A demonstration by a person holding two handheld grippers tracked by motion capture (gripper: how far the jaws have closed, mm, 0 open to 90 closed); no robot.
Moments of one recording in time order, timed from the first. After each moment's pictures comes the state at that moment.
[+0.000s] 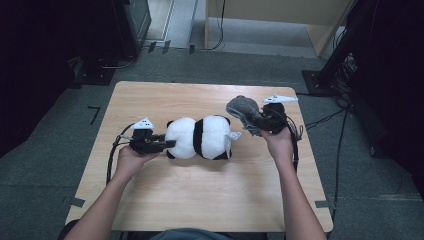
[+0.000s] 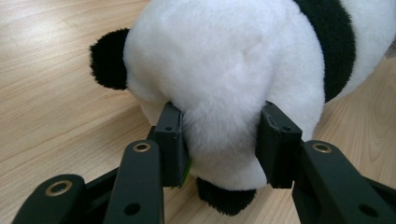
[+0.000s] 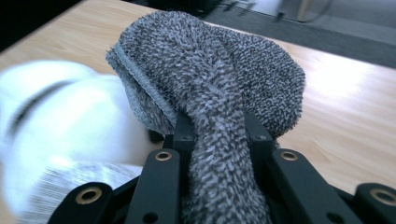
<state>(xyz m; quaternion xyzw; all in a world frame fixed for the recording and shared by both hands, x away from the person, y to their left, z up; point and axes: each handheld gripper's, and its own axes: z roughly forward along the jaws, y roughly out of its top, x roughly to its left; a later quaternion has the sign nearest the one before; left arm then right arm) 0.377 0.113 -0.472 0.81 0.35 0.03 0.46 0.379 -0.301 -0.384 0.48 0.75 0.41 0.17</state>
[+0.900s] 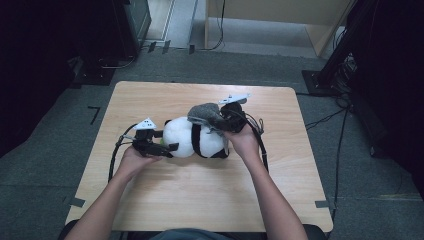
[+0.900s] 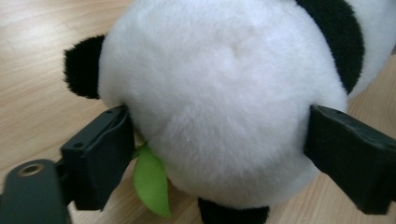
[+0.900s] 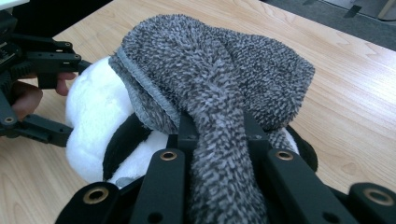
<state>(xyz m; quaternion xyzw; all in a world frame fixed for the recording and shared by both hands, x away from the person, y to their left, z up) 0.387 0.107 -0.489 0.80 0.36 0.02 0.48 0.396 -0.200 -0.399 0.41 0.81 0.40 0.11</state>
